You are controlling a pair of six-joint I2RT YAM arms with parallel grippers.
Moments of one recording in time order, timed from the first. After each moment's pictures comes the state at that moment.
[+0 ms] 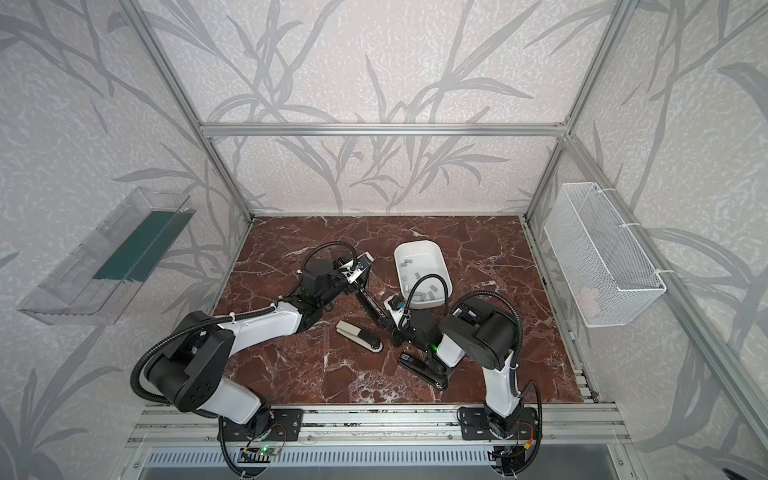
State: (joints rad) left arm -0.52 1.55 0.75 0.55 -0.05 0.61; right arm 0.79 1.94 0.41 1.20 -0.14 0.10
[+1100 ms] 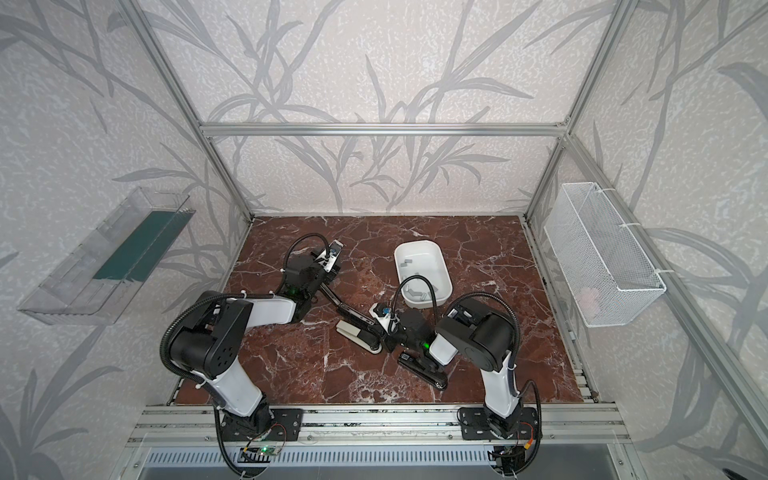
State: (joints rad) left arm -0.30 1.72 0.71 0.77 -0.07 0.54; right arm 0.82 1.95 0.52 1.06 -0.23 0.00
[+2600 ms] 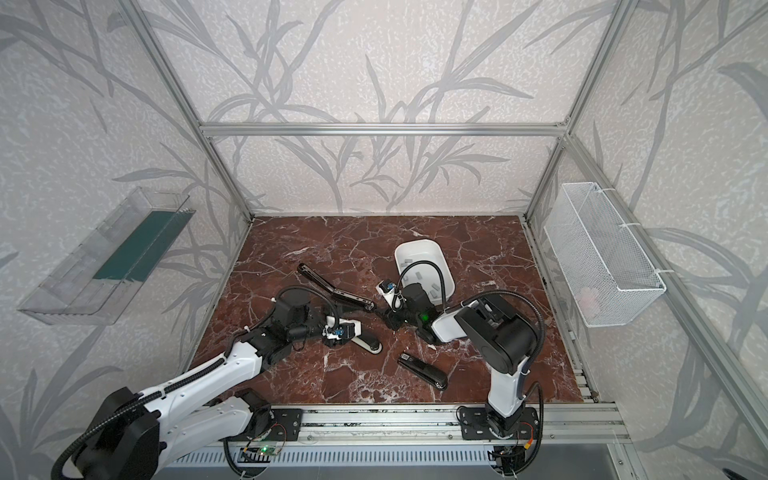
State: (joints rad) left arm -0.58 1.05 0.47 0.00 0.57 1.01; right arm 0.69 1.77 0.63 0.63 -0.26 -0.01
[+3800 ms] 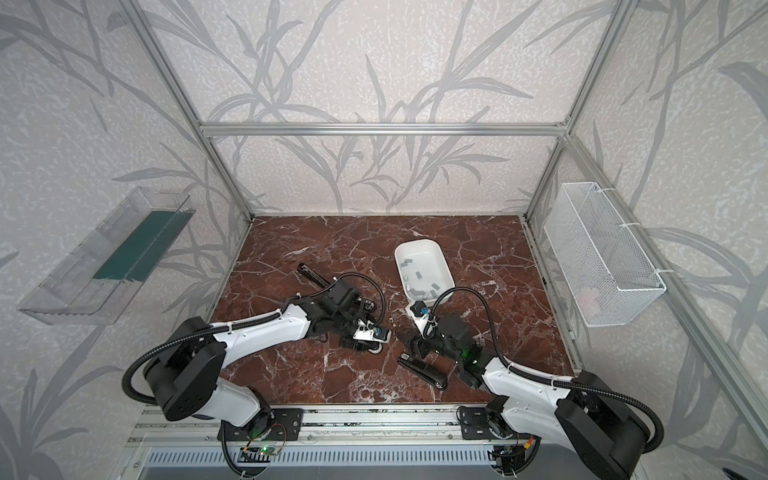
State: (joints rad) left arm -0.73 1.54 0.85 -0.41 0.45 1.08; right arm 0.74 1.08 0.23 0.46 -0.16 0.05
